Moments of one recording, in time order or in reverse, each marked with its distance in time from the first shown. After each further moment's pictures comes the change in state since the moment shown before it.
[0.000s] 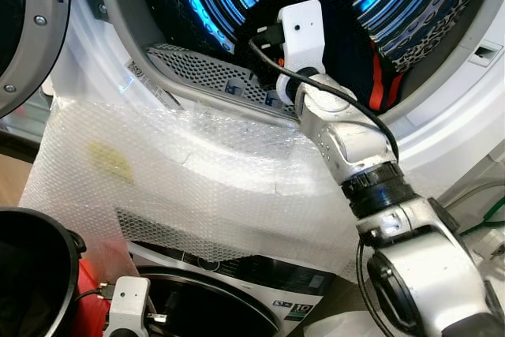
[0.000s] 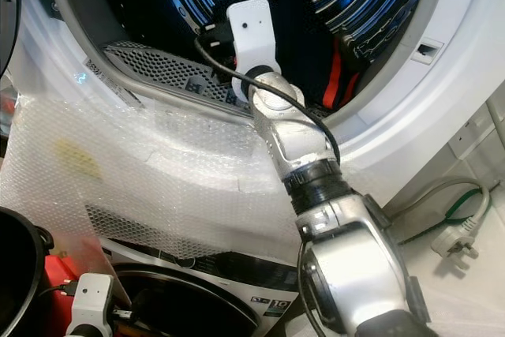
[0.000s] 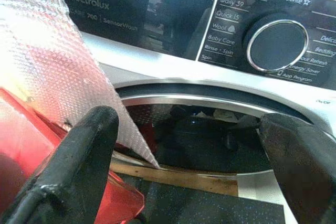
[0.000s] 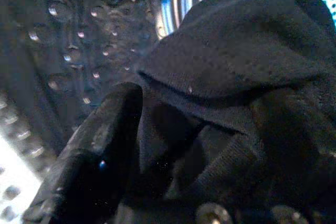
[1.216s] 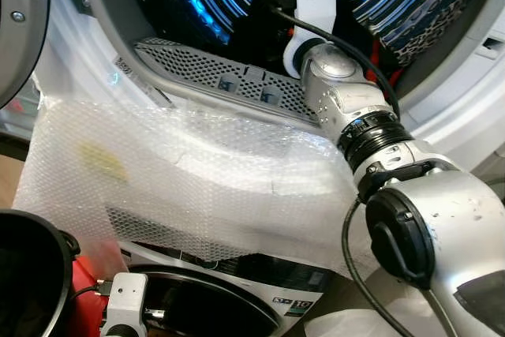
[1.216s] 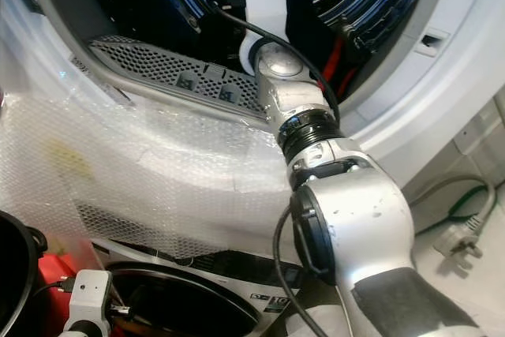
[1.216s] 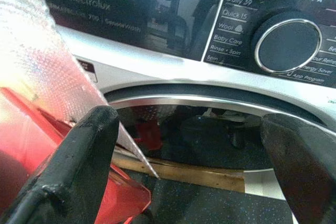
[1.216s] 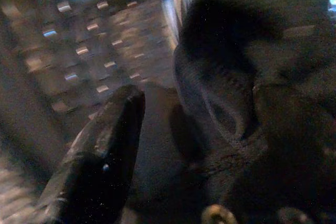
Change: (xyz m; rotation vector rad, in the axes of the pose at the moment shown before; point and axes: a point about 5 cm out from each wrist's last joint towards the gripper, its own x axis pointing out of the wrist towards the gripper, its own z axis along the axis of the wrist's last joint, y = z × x) left arm 0.003 0.001 0.006 0.007 0.006 0.010; right arm 0.009 0.007 0.008 0.189 0.002 0.126
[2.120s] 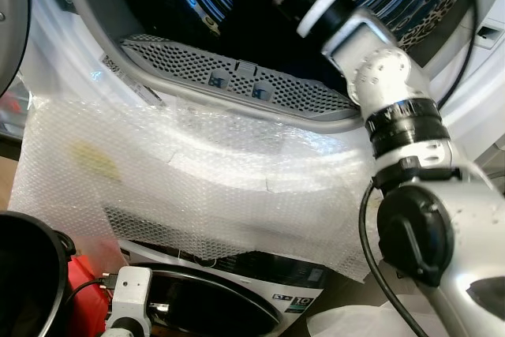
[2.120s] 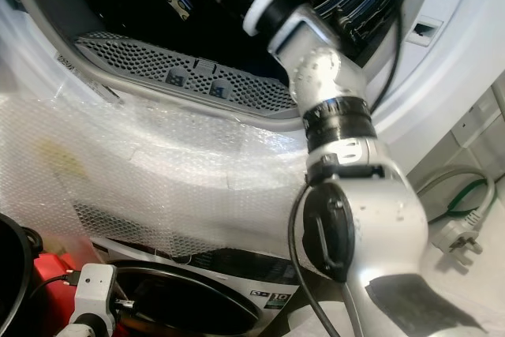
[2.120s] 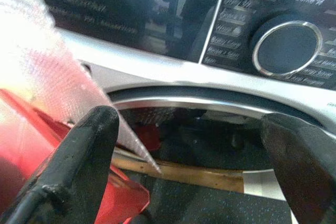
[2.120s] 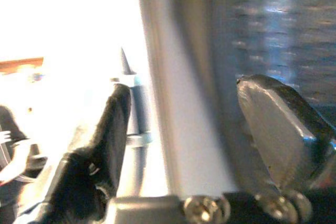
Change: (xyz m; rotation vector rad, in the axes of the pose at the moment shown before) left arm 0.006 -0.002 0.001 -0.007 0.004 -0.013; right arm -0.059 -0.005 0.061 0.441 -0.497 0.851
